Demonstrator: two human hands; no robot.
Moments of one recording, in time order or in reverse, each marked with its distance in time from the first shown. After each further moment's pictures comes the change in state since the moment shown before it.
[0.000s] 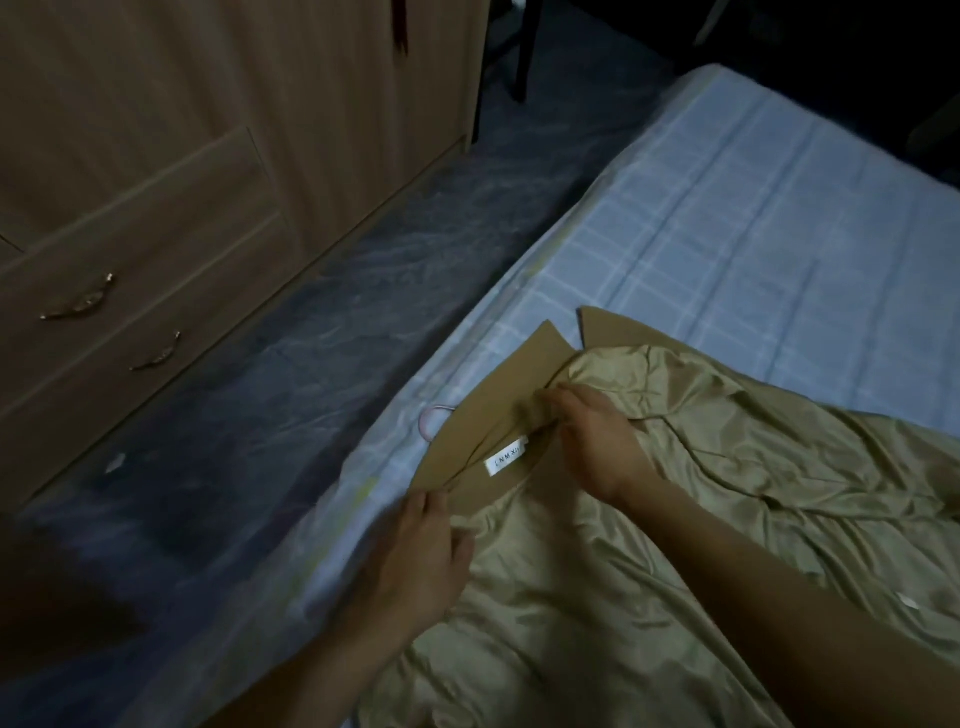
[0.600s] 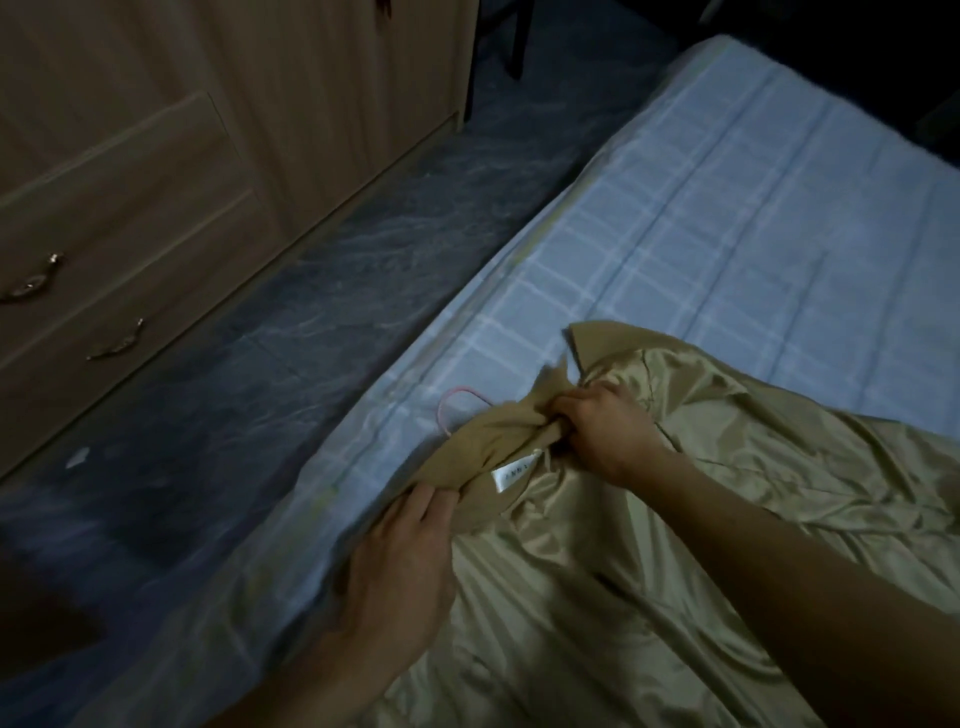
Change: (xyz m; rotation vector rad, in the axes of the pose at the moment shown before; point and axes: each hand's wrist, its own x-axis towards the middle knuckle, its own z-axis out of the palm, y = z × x) left_hand 0.012 0.019 0.013 0.028 0.244 0.200; right_hand 0.037 0.053 -0.005 -0.359 -0.148 -0.157
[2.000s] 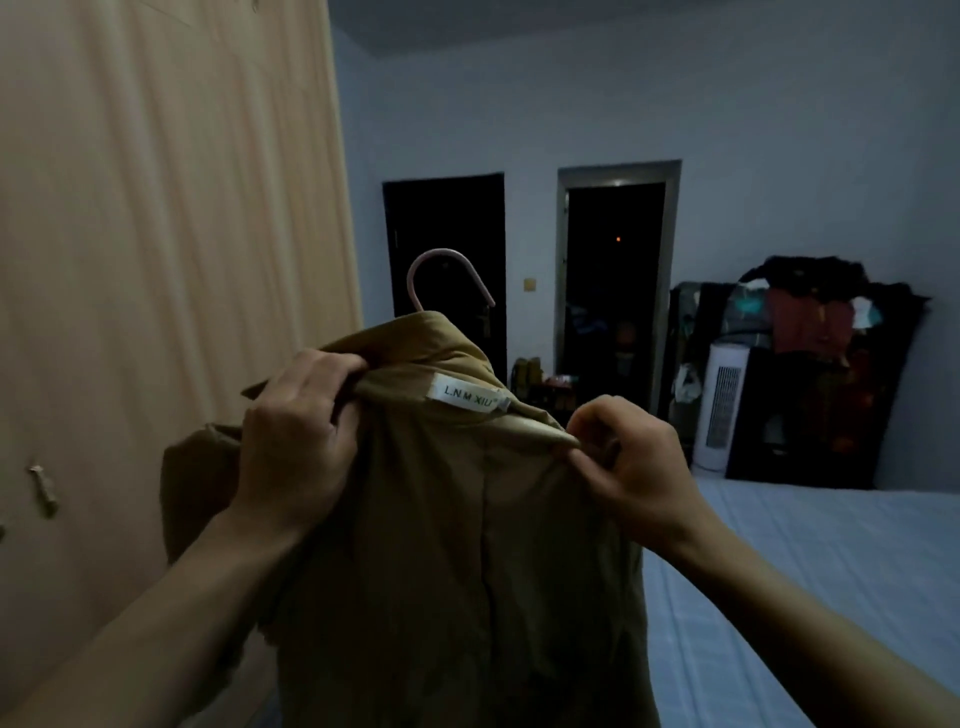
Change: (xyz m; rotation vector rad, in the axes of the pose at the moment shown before) left_hand -0.269 0.315 -0.582 0.032 1.044 0.860; right_hand -0.539 -0.232 -0.502 0.228 1.230 0.036
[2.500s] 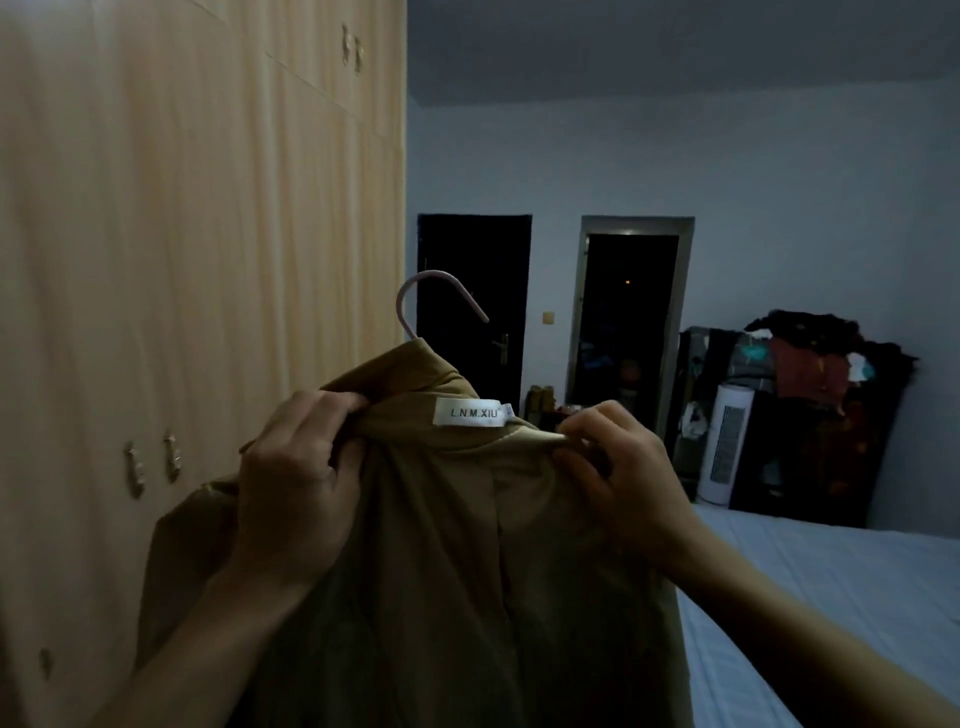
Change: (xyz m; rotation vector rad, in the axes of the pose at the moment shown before) left_hand -0.088 -0.056 -0.203 -0.048 0.119 -0.096; right_hand -0.031 -0.214 0.035 -0.039 -0.041 -0.086
